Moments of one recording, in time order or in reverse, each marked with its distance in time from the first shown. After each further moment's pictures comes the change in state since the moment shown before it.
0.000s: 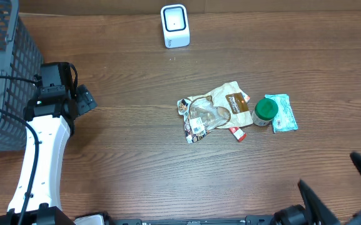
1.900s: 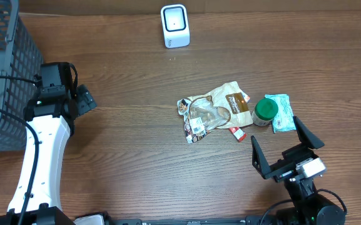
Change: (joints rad) left arm 0.000 0.000 0.000 0.000 0.000 0.000; right arm -0.142 -0.481 -1.469 1.645 -0.134 0.004
